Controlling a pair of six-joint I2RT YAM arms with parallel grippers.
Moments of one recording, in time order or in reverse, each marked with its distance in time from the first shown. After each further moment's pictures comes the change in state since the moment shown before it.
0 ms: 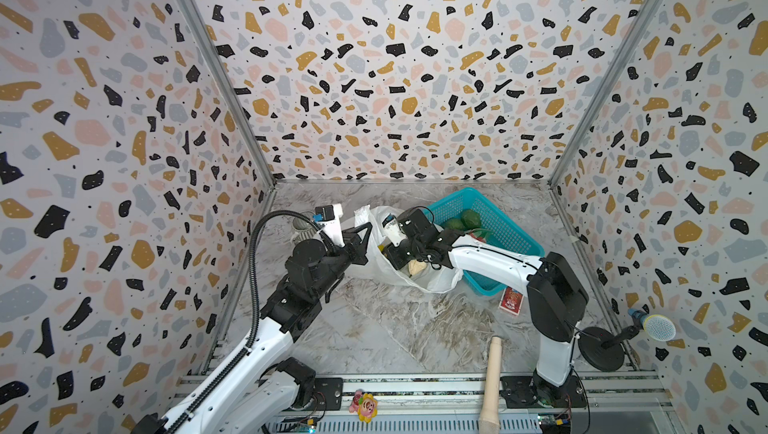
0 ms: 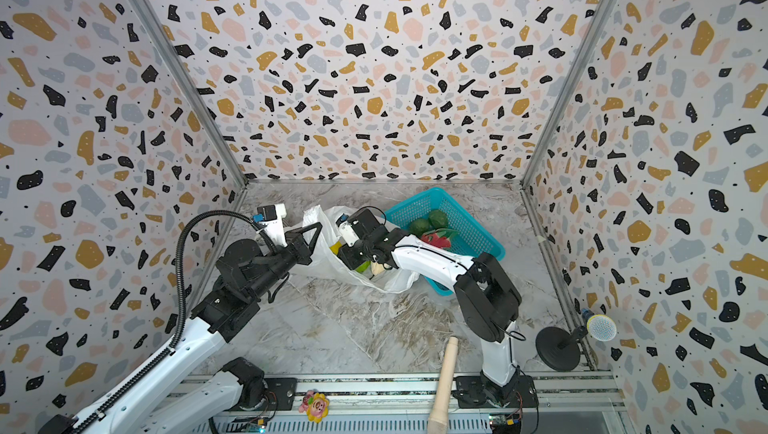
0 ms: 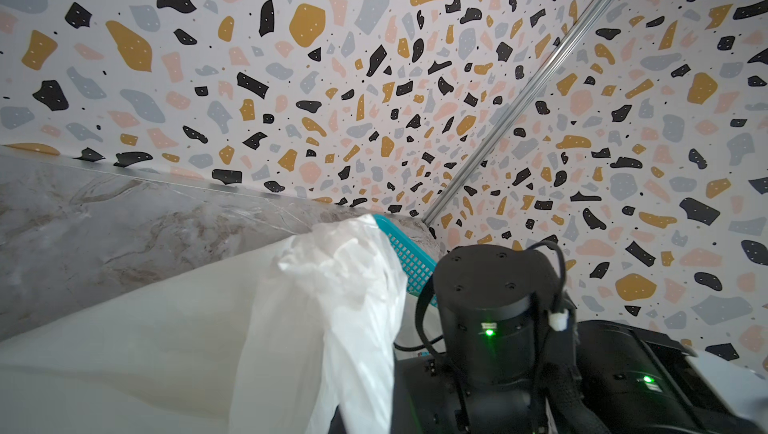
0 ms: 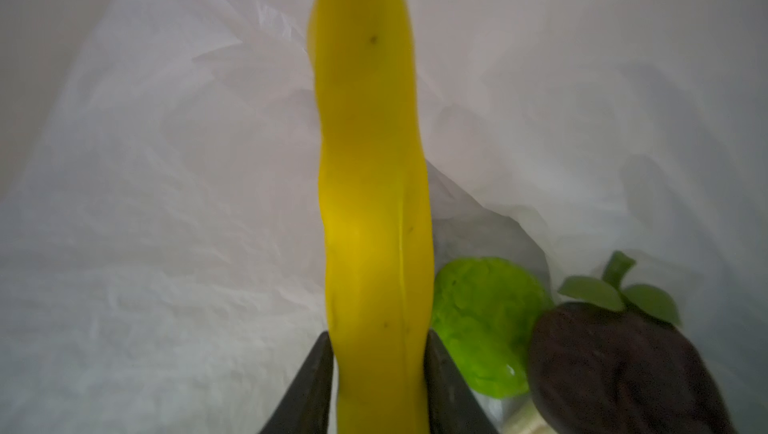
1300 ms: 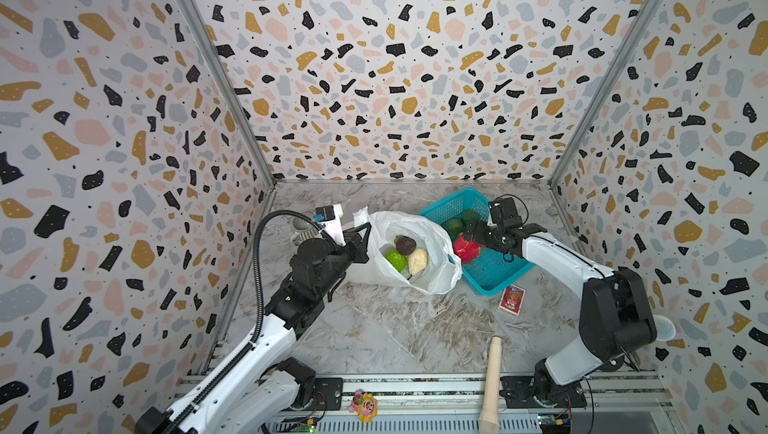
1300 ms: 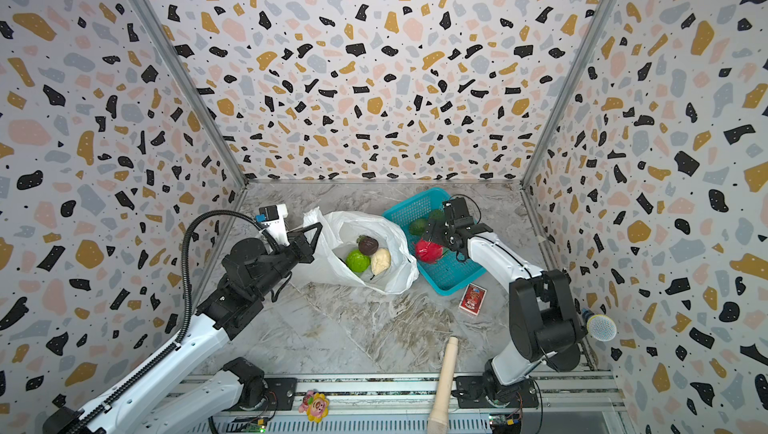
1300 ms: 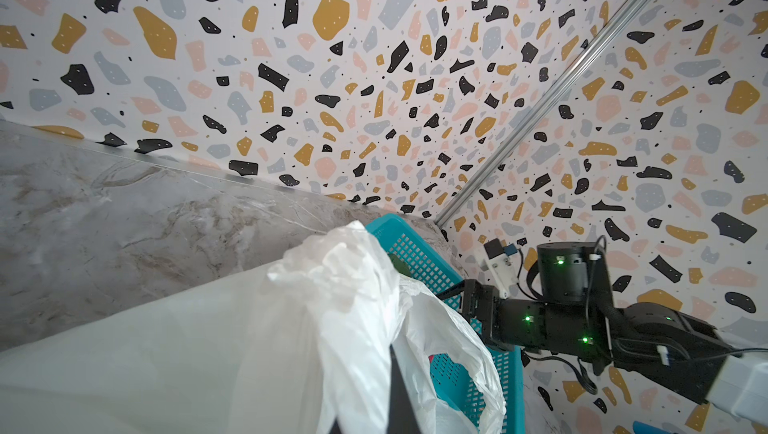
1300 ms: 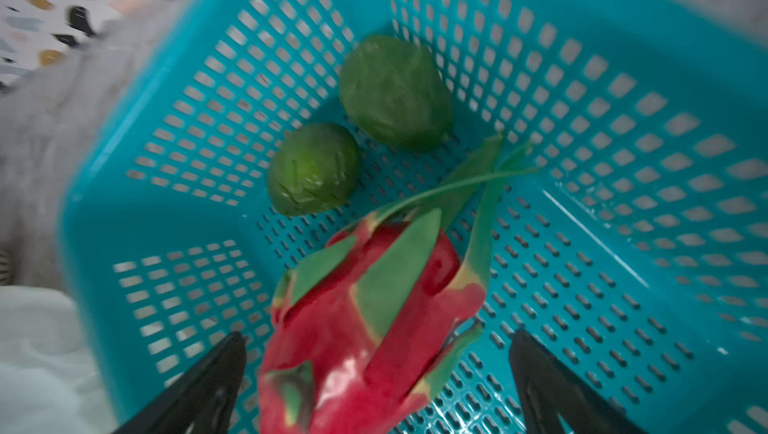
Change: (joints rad) left arm 0.000 0.027 -0.017 0.013 -0.054 -0.024; right arm -0.538 -0.292 -0.384 -0.052 0.233 0.407
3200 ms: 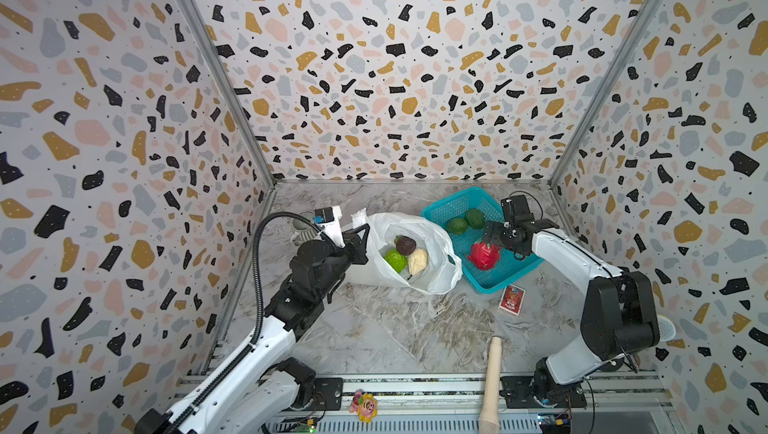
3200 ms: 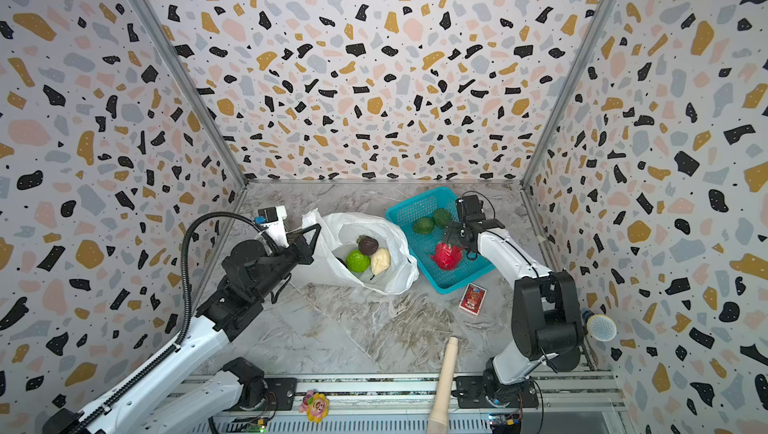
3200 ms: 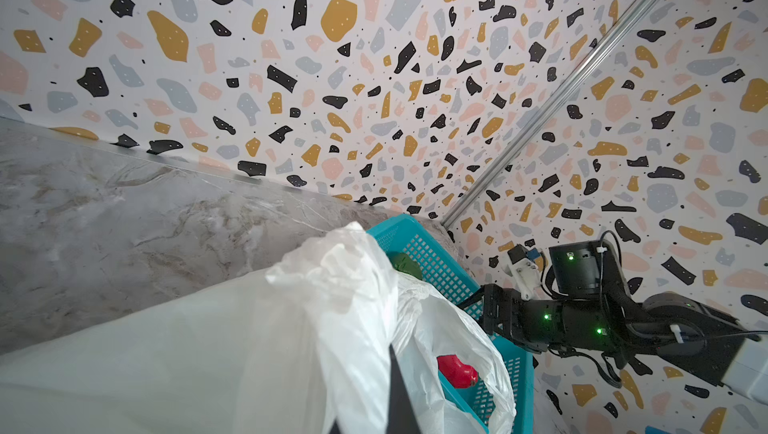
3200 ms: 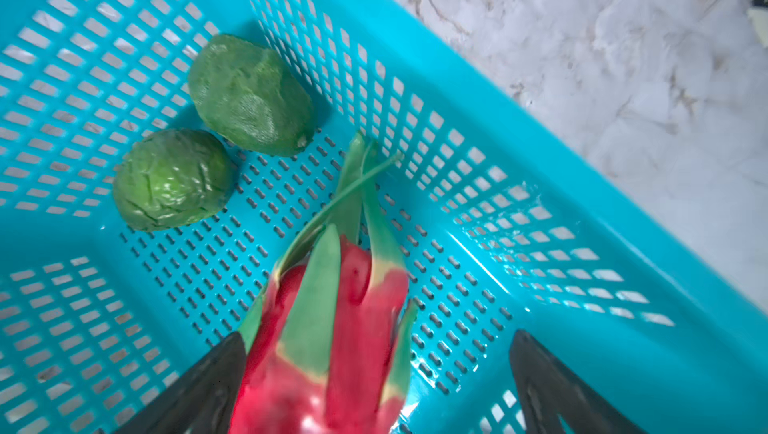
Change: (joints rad) left arm 0.000 -0.009 -0.011 -0.001 -0.017 0.008; right arm -0.099 -0.033 0.052 -0.178 0.169 -0.106
